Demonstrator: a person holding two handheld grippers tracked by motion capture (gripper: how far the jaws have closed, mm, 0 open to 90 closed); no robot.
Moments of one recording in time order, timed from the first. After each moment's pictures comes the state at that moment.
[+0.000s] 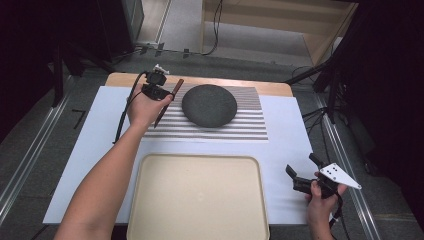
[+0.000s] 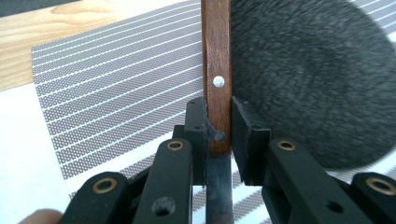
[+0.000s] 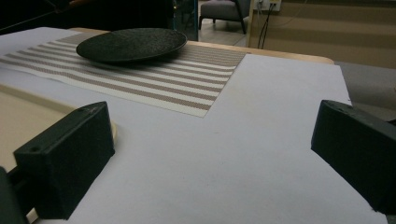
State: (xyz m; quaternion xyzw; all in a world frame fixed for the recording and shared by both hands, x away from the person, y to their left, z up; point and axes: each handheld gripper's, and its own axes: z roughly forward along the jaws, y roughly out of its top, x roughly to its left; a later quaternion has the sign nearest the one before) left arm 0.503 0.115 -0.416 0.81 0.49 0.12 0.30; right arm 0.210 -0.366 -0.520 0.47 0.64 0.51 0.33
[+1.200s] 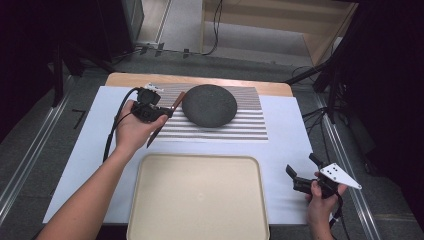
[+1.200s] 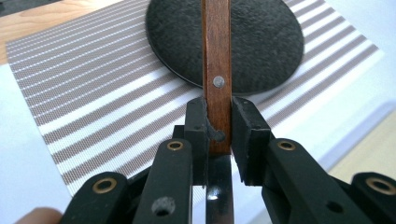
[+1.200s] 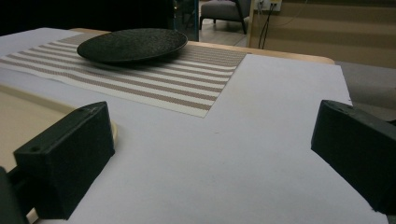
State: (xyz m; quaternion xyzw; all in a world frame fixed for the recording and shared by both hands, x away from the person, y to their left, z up) left arm 0.407 0.129 -0.393 0.83 0.42 0.11 0.35; right arm 0.210 -0.366 -0.520 0.47 0.64 0.51 0.32
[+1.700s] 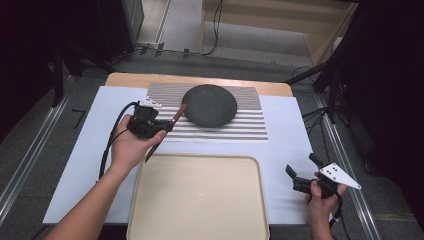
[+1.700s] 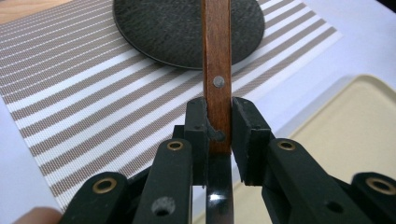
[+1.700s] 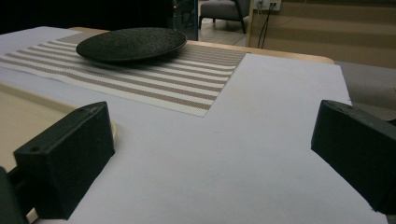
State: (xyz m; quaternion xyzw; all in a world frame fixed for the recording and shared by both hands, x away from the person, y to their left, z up) left arm 0.360 0.134 -0.396 0.83 0.40 0.10 0.37; right arm 0.210 -0.366 -0.520 0.47 0.64 0.51 0.33
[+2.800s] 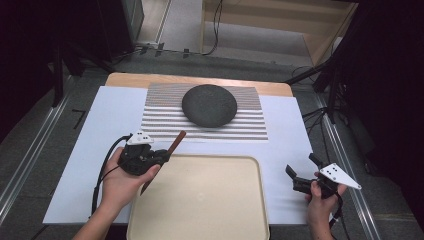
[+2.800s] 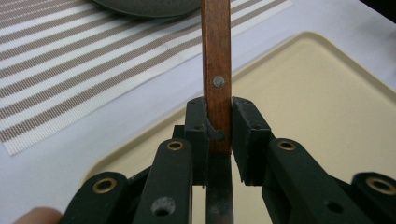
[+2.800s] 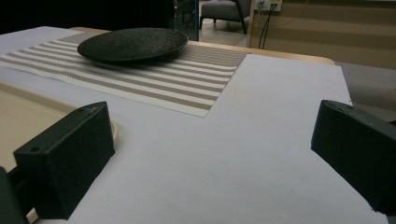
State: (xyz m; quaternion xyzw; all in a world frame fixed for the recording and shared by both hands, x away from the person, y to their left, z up) left arm 0.279 0.149 -0.421 0.83 0.38 0.08 0.39; right arm 0.209 -0.366 -0.520 0.47 0.64 0.51 0.33
